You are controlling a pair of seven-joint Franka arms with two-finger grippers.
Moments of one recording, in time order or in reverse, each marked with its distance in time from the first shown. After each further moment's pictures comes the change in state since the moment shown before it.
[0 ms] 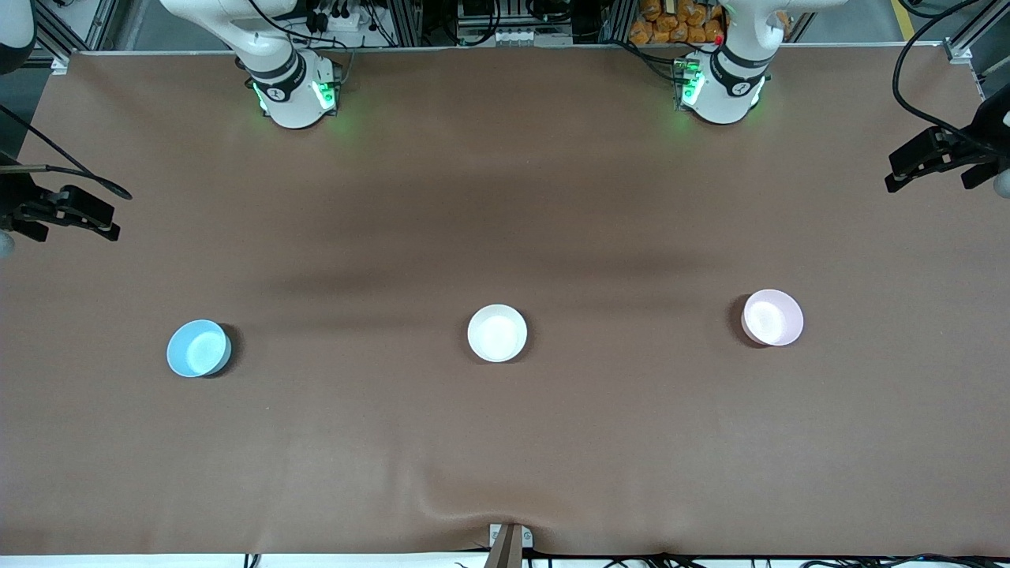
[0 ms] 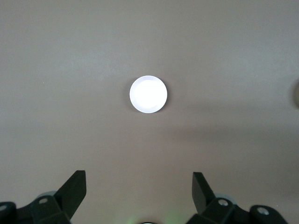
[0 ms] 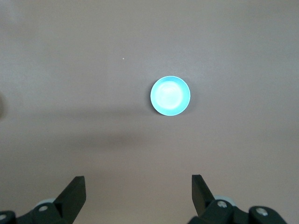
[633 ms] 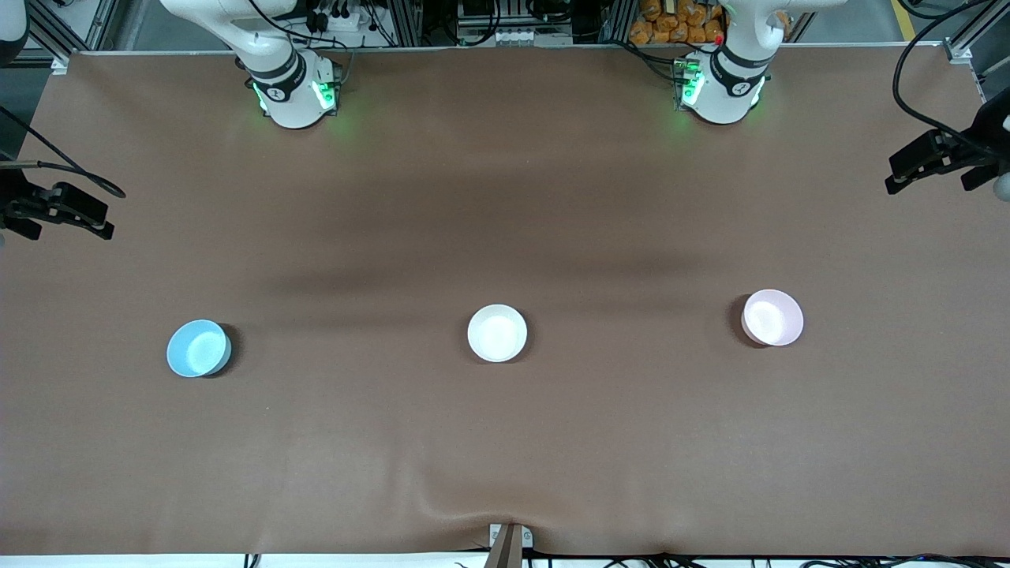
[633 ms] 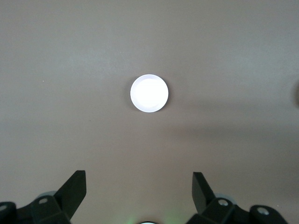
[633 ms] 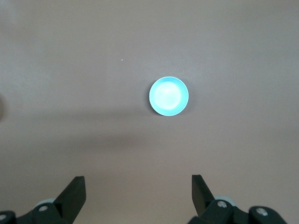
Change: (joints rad) left arm 0.007 0.024 0.003 -0.002 0.000 0.000 0.003; right arm 0.000 -0.004 -0.004 0.005 0.000 -0.008 0.000
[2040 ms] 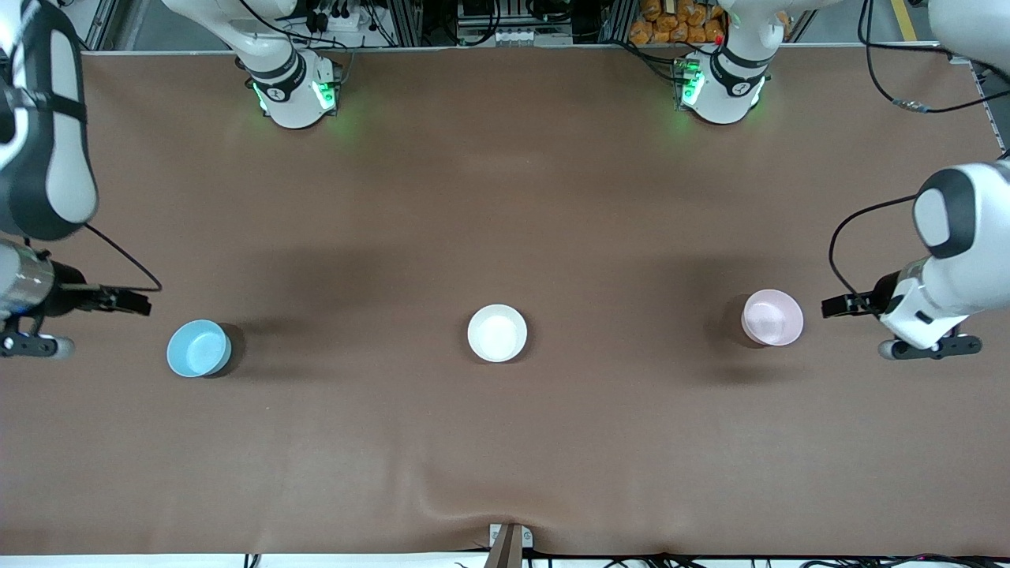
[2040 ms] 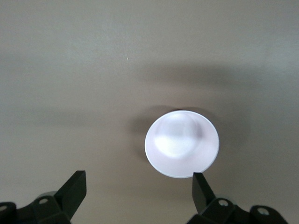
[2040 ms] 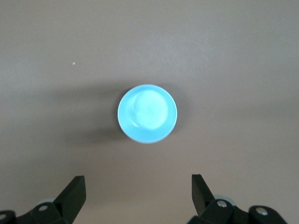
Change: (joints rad) left arm 0.105 0.389 0.007 -0.242 0.001 0.545 0.059; right arm -0.085 0.296 -0.011 -0.092 0.000 0.313 0.003
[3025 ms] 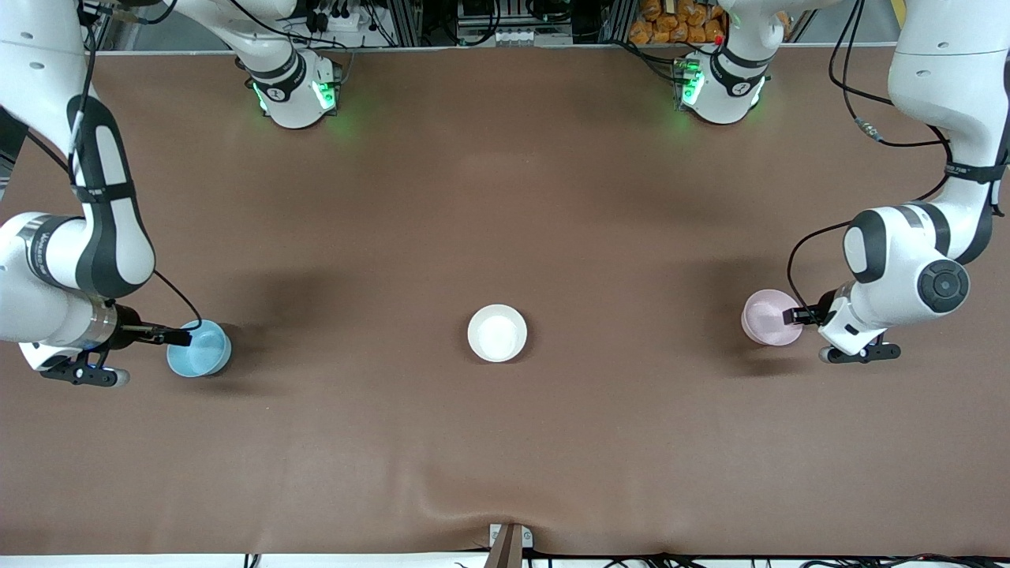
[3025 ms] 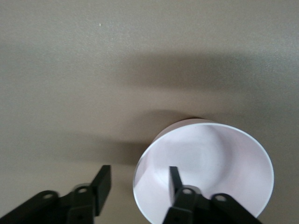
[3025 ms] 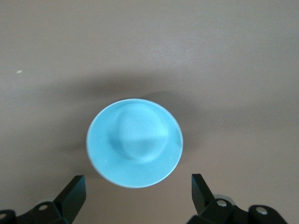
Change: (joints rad) left arm 0.006 0.122 -0.006 -0.162 0.000 0.280 0.000; right arm -0.058 0.180 -0.005 -0.085 0.056 0.238 0.004
